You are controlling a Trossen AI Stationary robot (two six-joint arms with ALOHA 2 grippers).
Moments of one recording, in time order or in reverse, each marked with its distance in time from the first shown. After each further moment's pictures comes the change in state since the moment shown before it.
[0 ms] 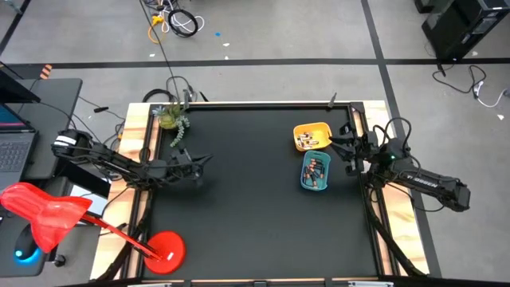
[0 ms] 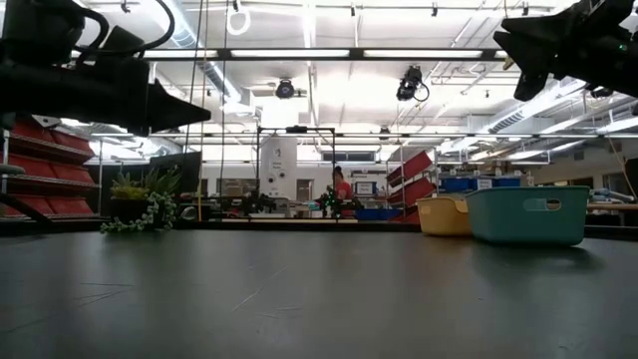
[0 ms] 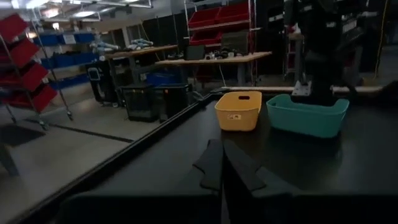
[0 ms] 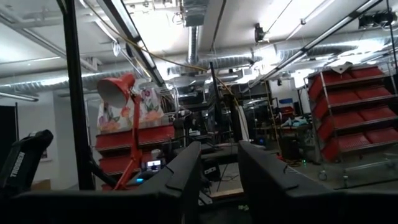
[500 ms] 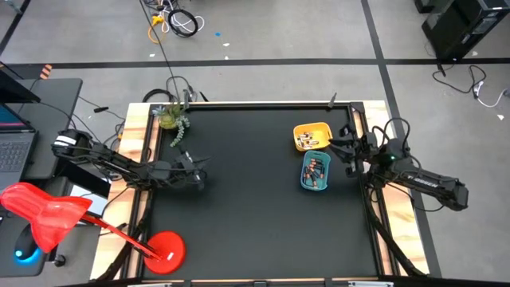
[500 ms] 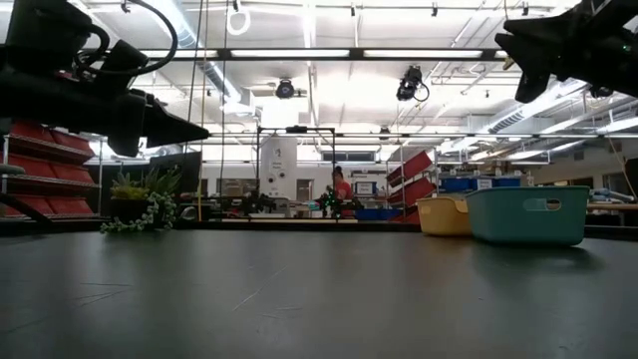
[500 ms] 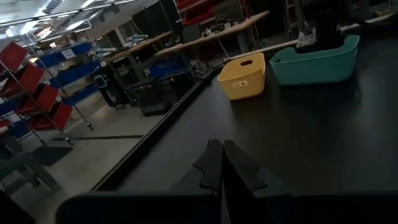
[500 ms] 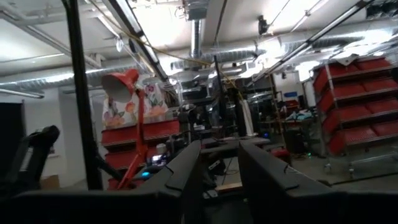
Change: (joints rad) left arm 0.000 0.002 0.000 -0.119 -0.003 0.187; right arm 0.024 -0.034 -0.001 -0.056 0.005 0.000
